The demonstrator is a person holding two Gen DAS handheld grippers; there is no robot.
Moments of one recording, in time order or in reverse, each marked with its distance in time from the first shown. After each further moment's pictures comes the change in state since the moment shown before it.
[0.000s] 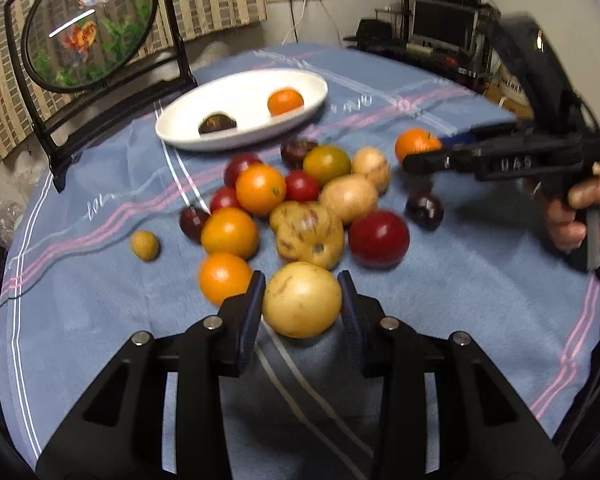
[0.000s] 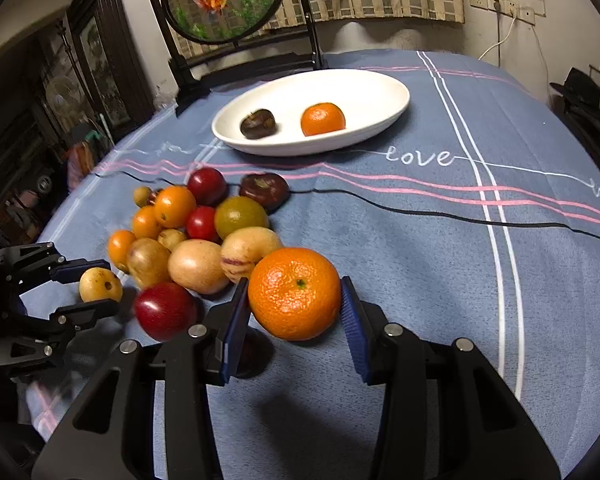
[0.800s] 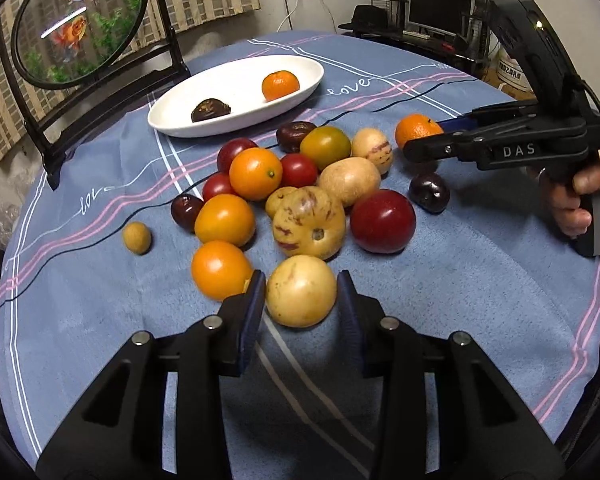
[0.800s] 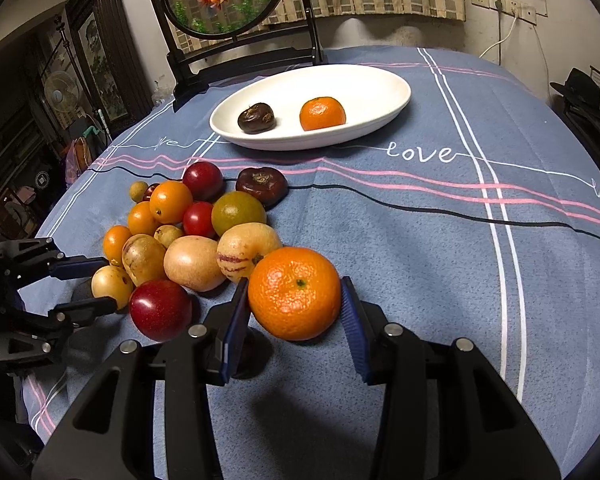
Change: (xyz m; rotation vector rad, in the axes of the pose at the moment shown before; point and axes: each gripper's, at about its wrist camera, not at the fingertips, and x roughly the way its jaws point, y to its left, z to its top) left arm 0.016 -0.003 -0.007 0.037 0.056 0.008; right arm 0.009 0.002 -0.004 -0.029 0.025 -0.050
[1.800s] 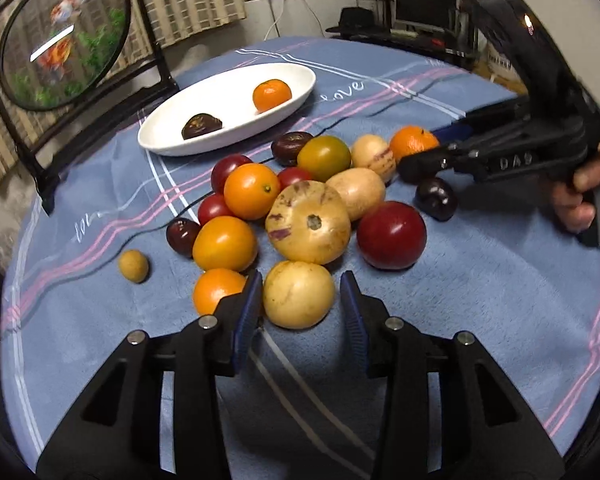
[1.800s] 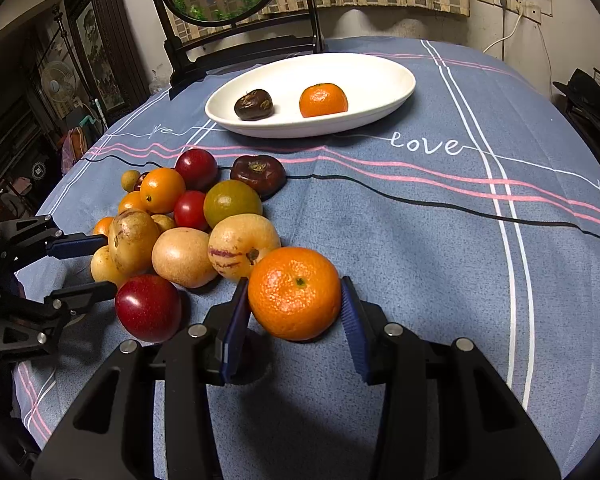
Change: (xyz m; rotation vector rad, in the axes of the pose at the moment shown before) left arm 0.012 0.000 0.008 0.083 -0.026 0.010; right arm 0.011 0.002 0.002 -0.017 0.037 -0.015
